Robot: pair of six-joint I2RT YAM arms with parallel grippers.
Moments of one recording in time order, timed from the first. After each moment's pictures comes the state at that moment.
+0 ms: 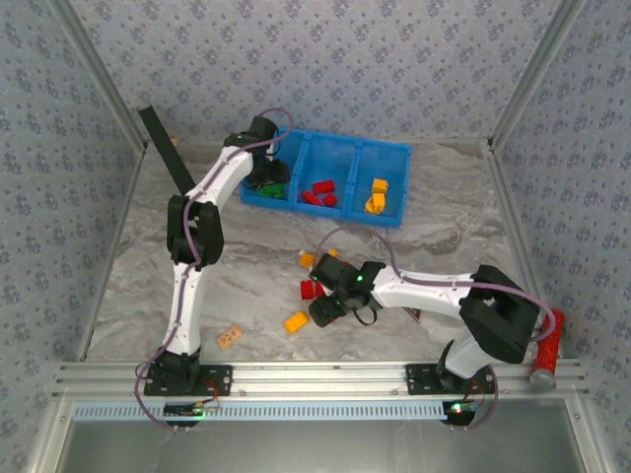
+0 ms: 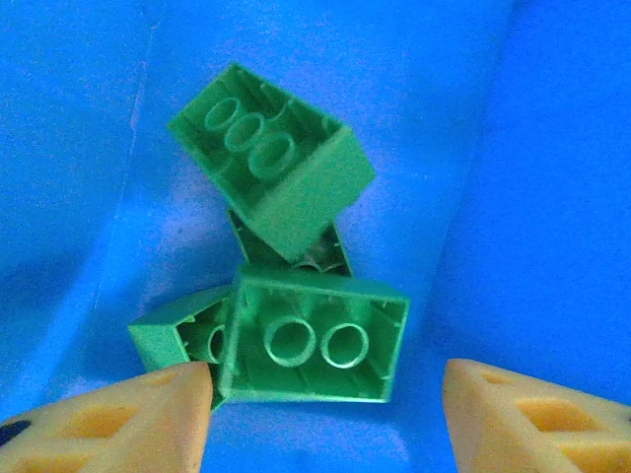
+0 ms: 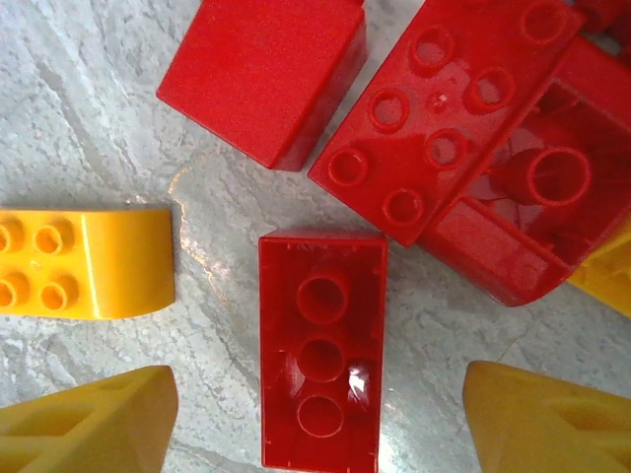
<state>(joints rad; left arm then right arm) -0.34 2.37 2.21 -0.98 0.04 -0.44 1.02 1.55 0.88 -0.54 -0.01 0.37</state>
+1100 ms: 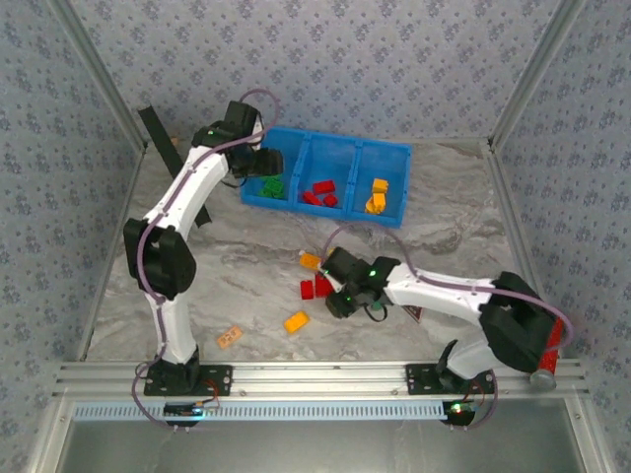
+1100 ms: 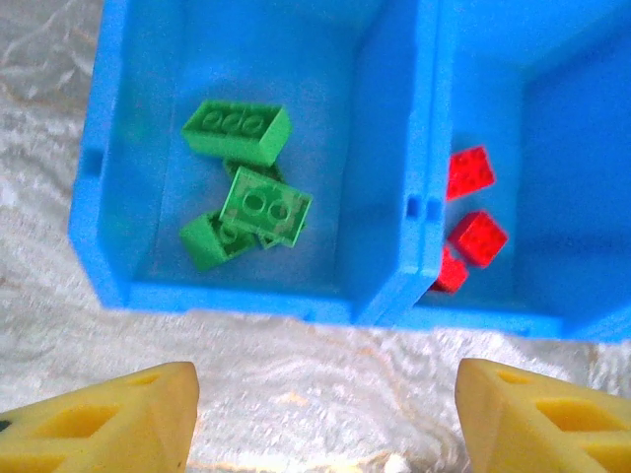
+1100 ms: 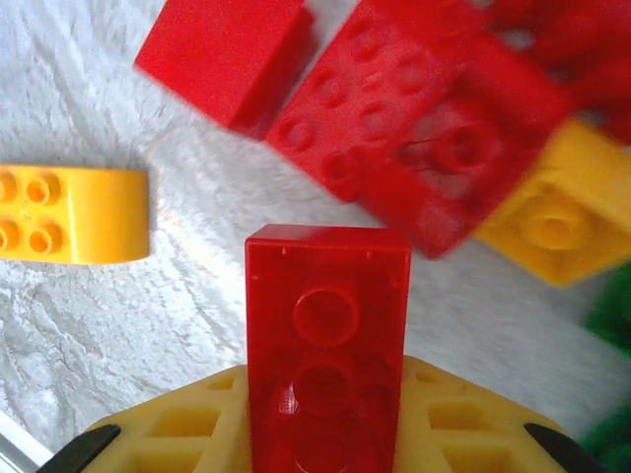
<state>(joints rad) -0.35 1.94 1.93 -0.97 0.07 -0.32 0.94 1.42 0.88 -0.64 -0.03 0.27</state>
